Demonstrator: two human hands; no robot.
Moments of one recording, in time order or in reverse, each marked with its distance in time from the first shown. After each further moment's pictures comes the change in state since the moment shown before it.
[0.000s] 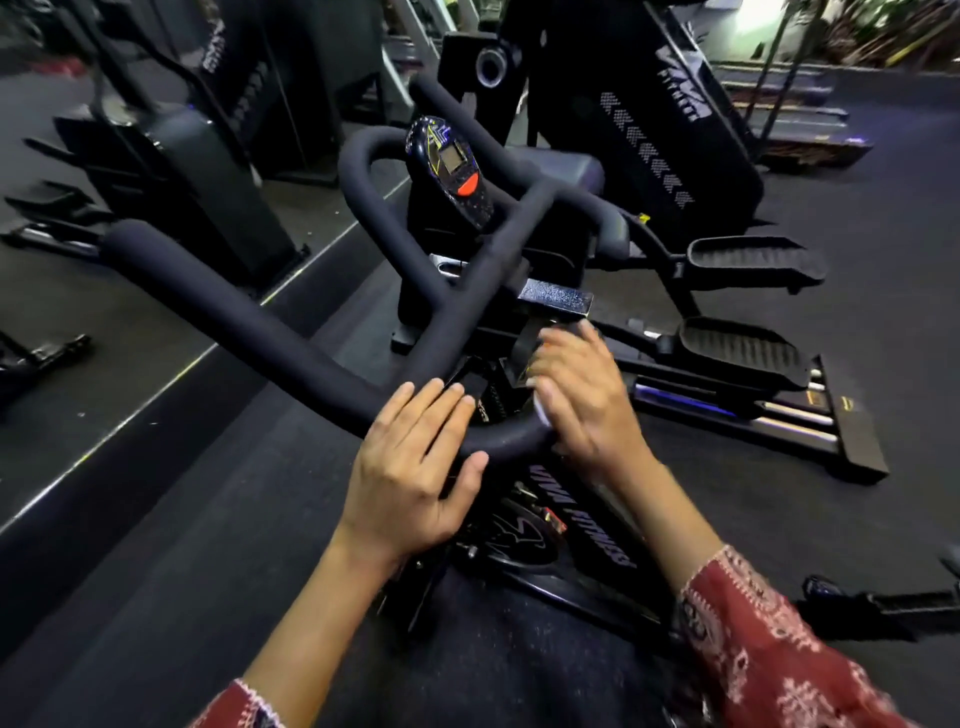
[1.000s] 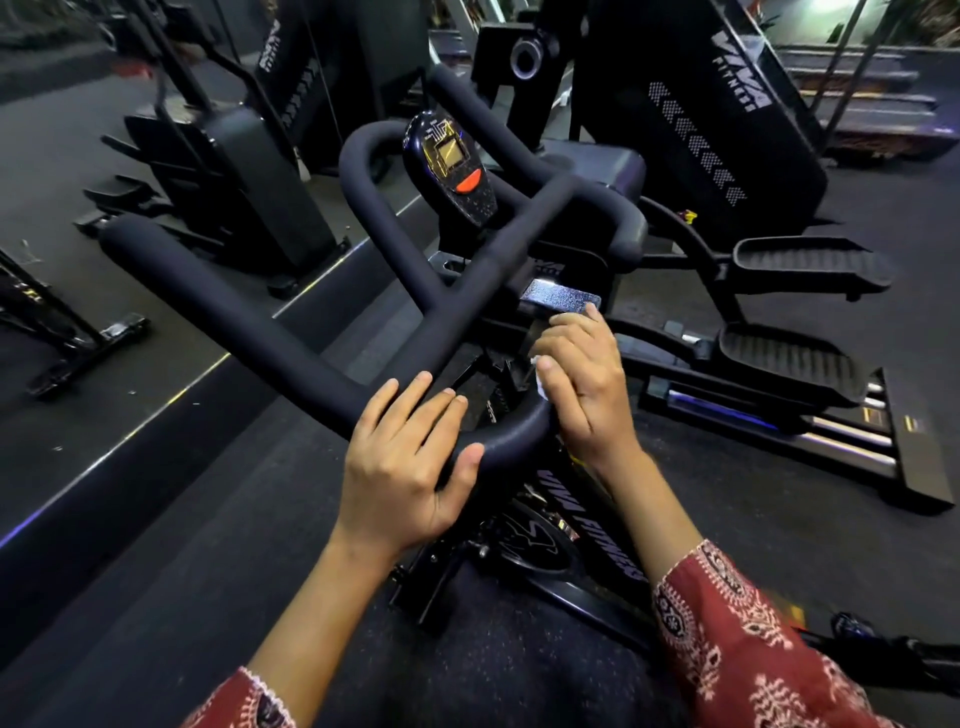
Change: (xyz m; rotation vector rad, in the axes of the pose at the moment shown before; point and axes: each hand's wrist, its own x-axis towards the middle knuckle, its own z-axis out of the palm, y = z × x) left_hand 0.007 0.013 0.011 0.143 0.021 -0.047; right_hand 0.015 0.019 0.005 0.155 0.122 0.139
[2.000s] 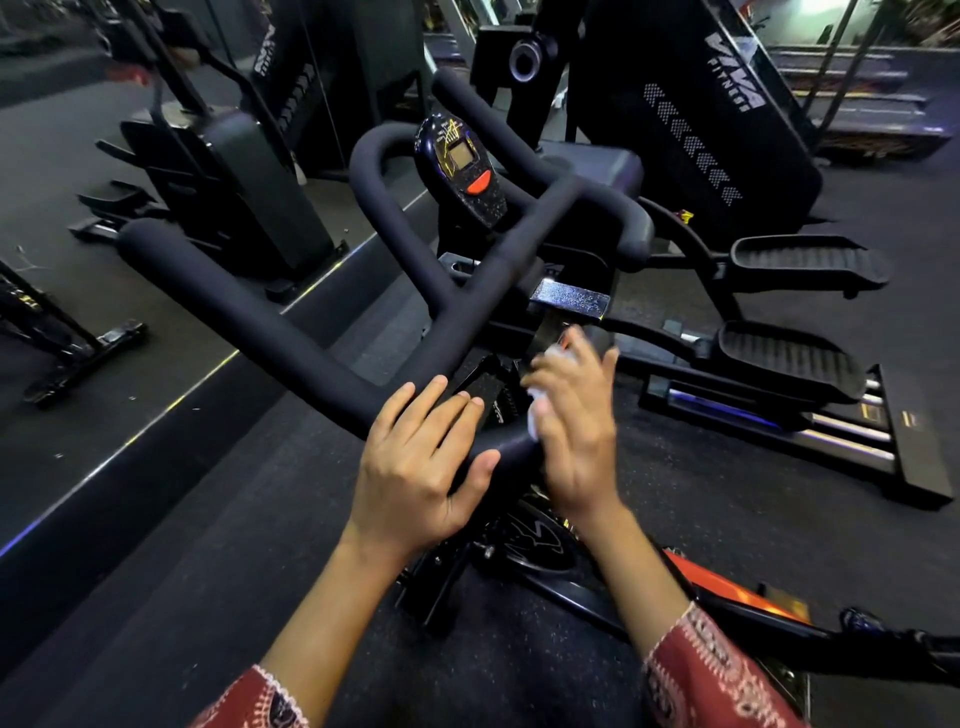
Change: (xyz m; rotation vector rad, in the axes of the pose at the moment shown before) left_hand -0.004 -0.007 -0.002 -0.035 -0.017 0.035; right_hand -0.041 -0.035 0.023 0.031 0.096 0.115
